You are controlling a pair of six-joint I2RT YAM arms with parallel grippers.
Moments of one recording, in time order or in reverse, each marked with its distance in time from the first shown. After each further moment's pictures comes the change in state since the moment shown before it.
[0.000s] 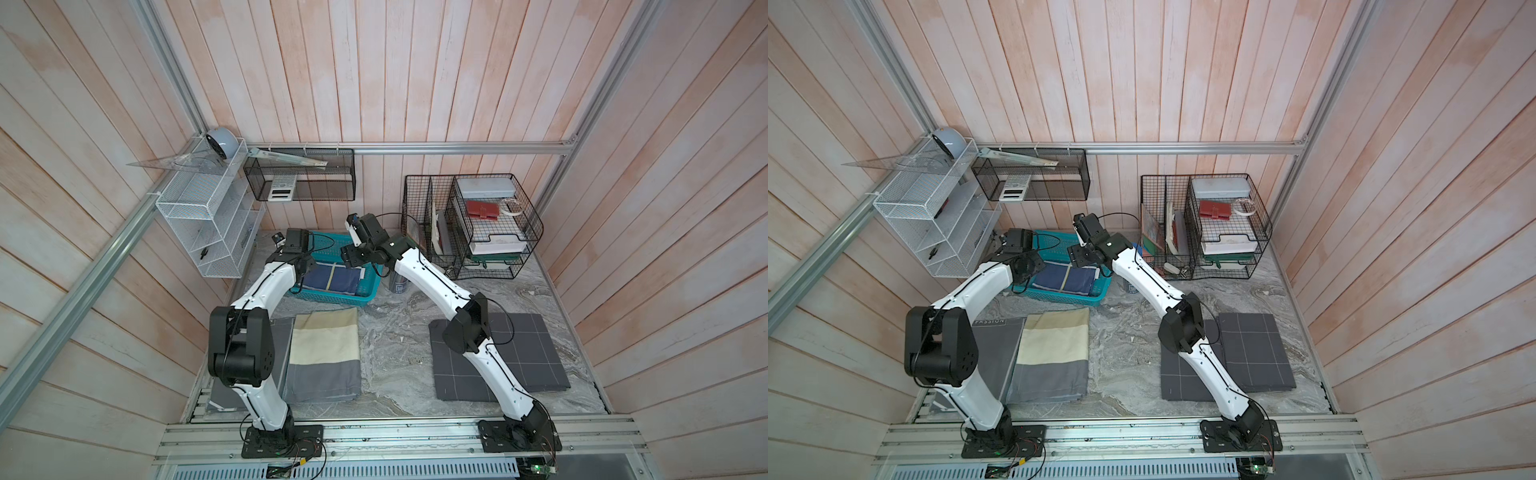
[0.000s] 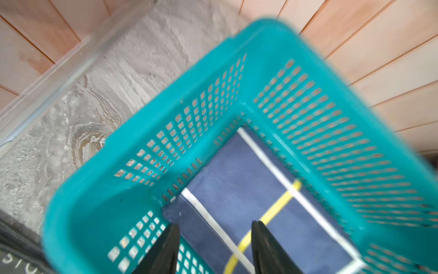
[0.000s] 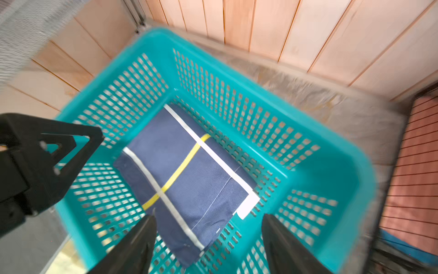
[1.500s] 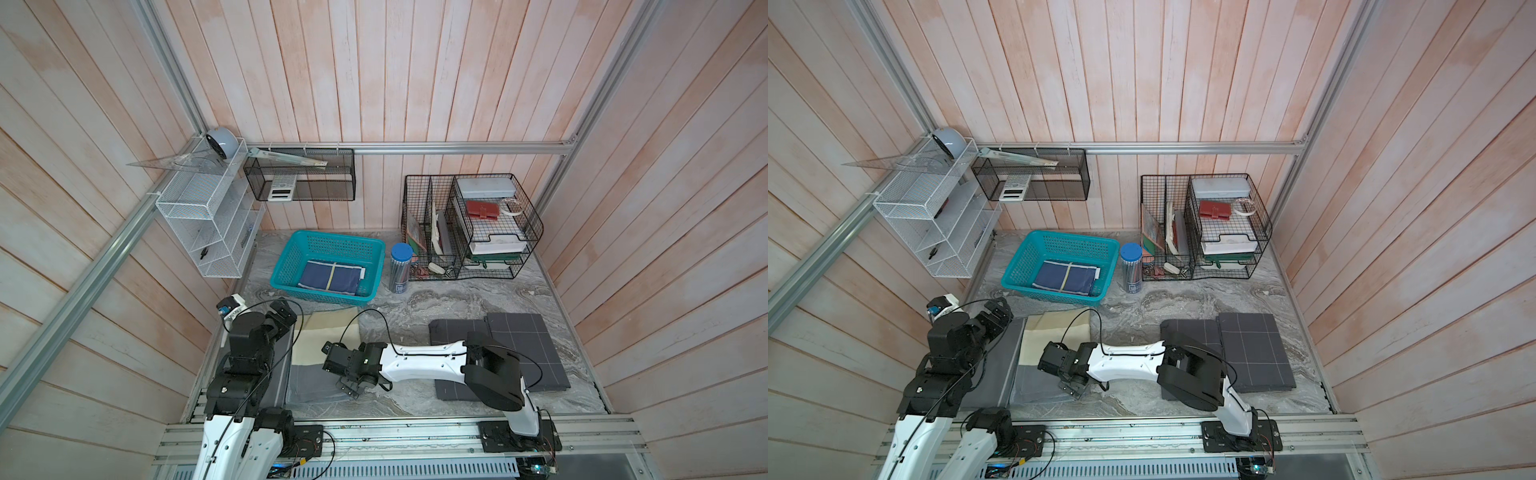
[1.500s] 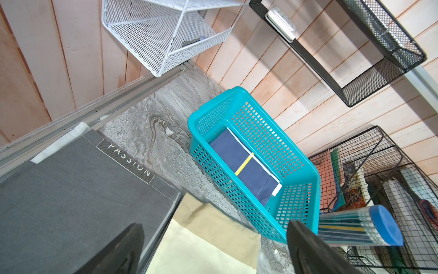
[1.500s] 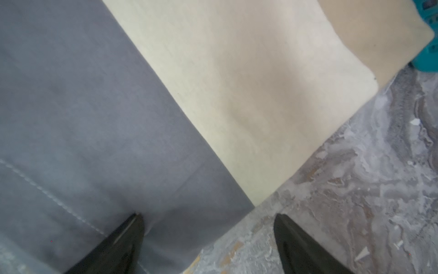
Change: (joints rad) left arm 0.007 -1.151 -0.644 -0.116 0.008 -0.060; right arm 0.533 -0.407 -1.142 0.180 0.273 -0.002
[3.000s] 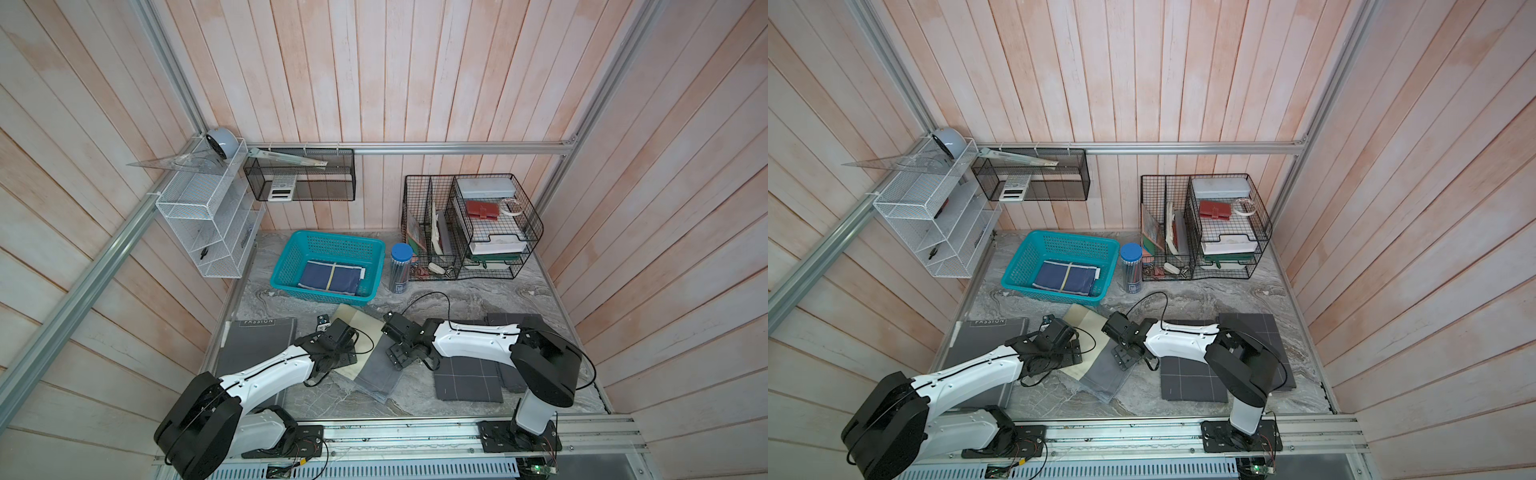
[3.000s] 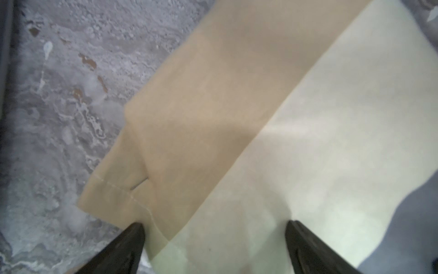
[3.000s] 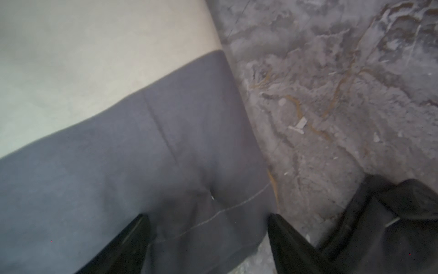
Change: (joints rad) left arm -0.612 0.673 -0.155 0.071 0.005 -0.167; right arm -0.349 -0.307 -0.447 0.157 -0.106 0.098
